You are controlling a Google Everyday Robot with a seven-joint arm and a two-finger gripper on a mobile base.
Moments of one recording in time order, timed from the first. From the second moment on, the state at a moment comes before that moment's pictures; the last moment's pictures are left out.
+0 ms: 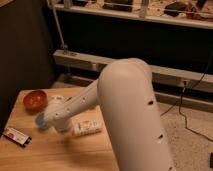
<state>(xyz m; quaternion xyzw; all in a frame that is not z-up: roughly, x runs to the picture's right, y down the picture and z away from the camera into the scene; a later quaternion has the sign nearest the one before) -0.220 0.229 0.796 -0.29 -0.06 -0.10 0.95</state>
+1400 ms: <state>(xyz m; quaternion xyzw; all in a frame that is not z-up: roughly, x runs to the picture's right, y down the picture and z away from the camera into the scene) -0.219 0.204 0.773 -0.27 -0.09 -0.07 0.95</state>
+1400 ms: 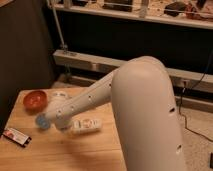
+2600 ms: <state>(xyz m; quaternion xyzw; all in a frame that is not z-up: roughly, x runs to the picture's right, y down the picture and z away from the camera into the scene) -0.232 0.190 0.751 -0.27 -0.15 -0.05 0.95</state>
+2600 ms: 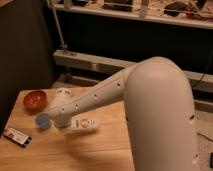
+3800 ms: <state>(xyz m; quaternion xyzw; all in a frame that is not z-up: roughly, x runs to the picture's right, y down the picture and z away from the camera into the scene) -0.229 0.146 0.718 -0.27 -0.26 0.04 0.92</state>
